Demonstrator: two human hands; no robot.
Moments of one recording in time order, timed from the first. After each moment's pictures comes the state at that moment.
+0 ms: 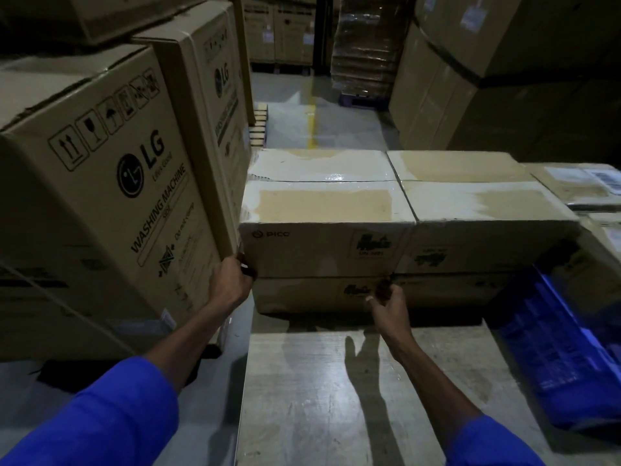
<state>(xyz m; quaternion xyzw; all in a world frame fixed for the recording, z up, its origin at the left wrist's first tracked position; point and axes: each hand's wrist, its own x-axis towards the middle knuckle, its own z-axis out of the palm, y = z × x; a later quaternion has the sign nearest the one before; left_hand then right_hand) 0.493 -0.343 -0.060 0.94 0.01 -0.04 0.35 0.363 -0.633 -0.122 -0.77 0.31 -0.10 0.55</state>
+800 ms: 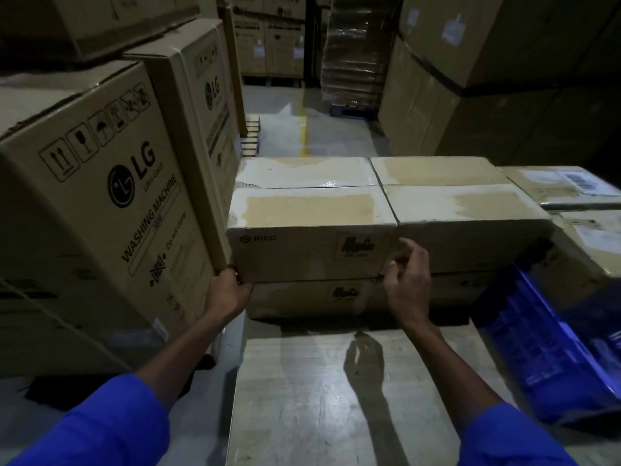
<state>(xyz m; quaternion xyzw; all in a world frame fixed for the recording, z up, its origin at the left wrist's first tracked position) 0.482 -0.351 -0.068 0.93 0.01 -0.06 0.35 0.365 -0.661 -0.042 -0.85 0.16 -0.35 0.36</state>
